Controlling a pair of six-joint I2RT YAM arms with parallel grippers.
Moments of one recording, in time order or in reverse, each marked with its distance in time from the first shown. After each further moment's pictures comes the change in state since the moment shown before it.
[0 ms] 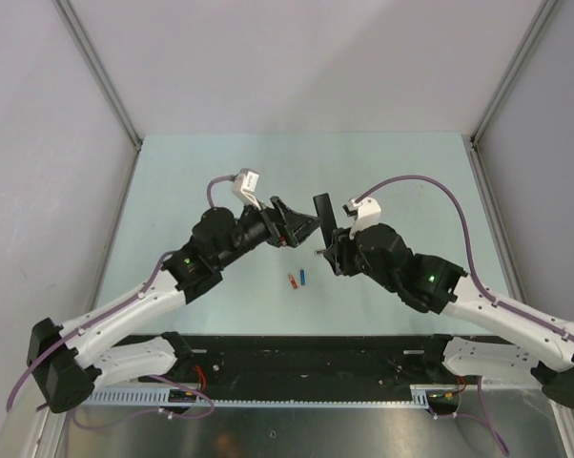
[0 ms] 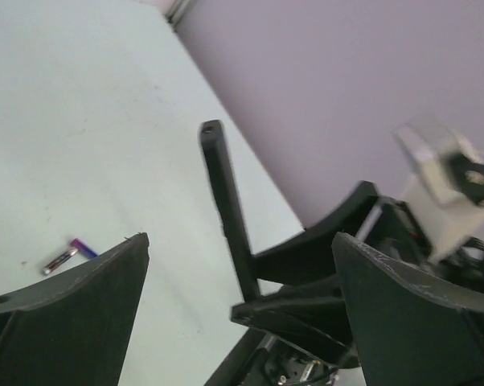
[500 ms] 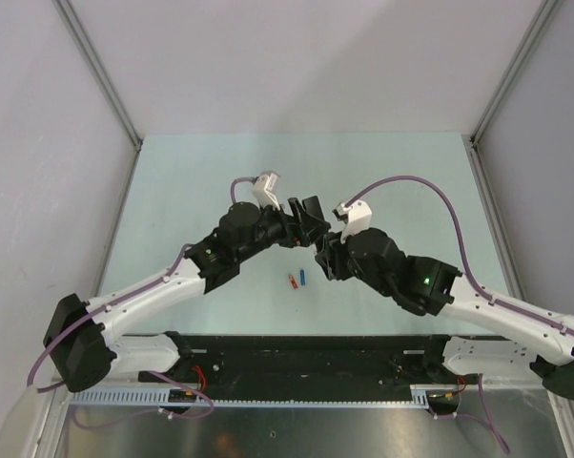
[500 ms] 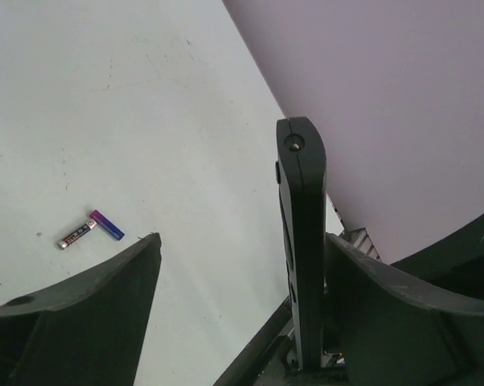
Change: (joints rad) left arm -0.016 0.173 0.034 -0.039 -0.031 -0.002; right arm 0.094 0.036 0.043 -0.011 0.047 0.002
